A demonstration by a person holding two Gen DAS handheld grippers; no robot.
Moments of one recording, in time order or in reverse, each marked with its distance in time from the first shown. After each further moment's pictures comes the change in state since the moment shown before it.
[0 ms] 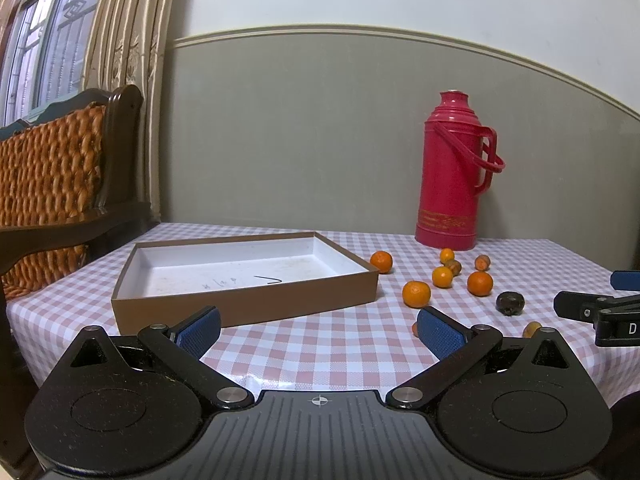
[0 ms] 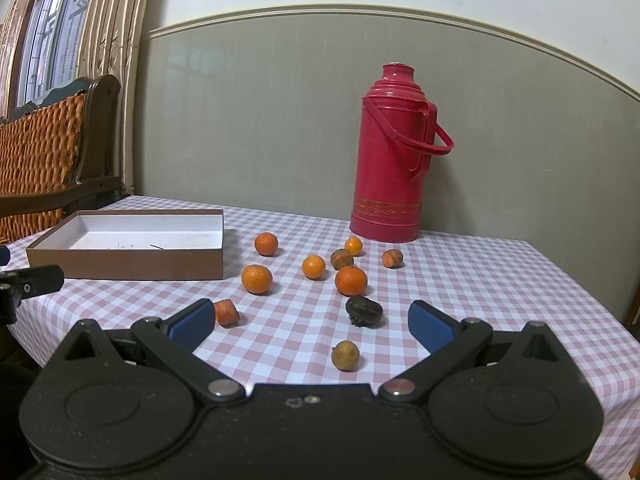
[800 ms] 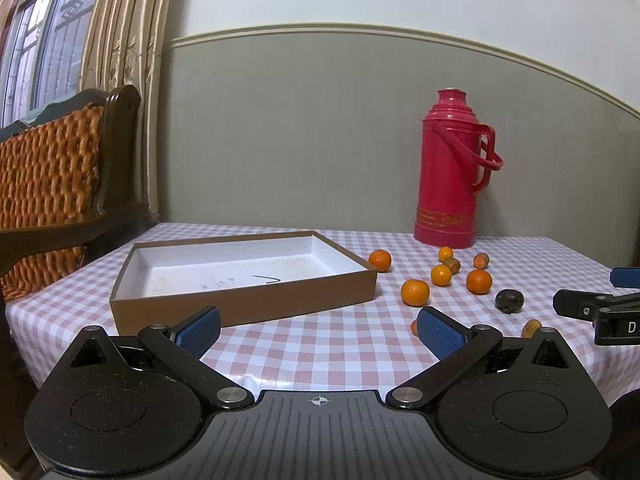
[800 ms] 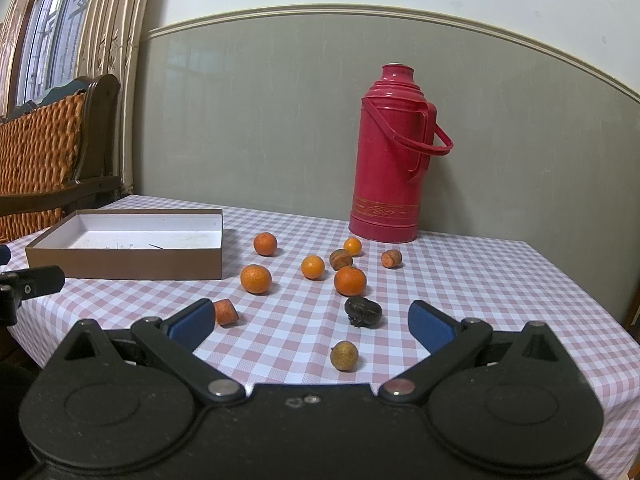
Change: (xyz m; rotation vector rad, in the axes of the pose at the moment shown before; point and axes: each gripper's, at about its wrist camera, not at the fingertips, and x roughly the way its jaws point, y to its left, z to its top) left arm 0.003 -0.001 0.000 0.006 -0.001 -0.003; right arm 0.000 0.000 0.000 -0.005 -0.002 -0.002
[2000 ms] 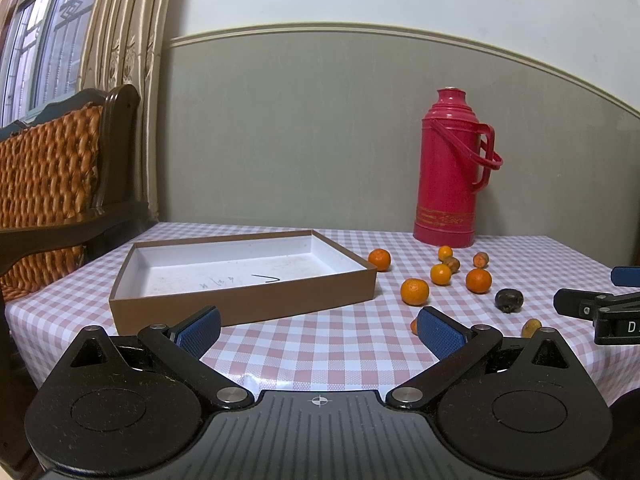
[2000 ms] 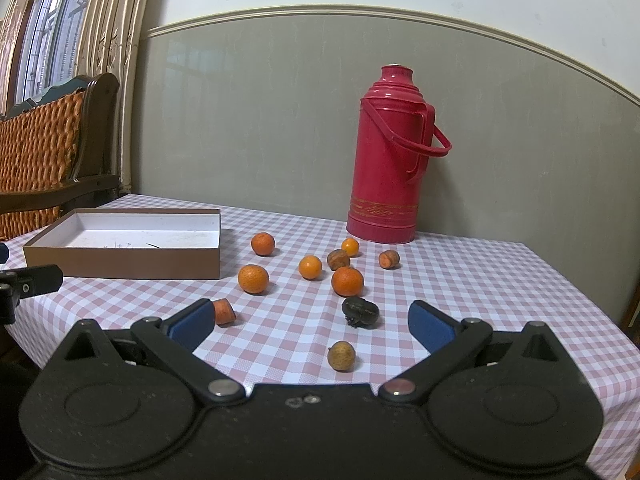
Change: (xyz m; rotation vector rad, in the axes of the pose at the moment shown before) left arm 0.000 -0.001 -0.001 0.002 -0.001 0.000; right arm -0.001 -0.001 0.000 -0.003 -0.001 -0.003
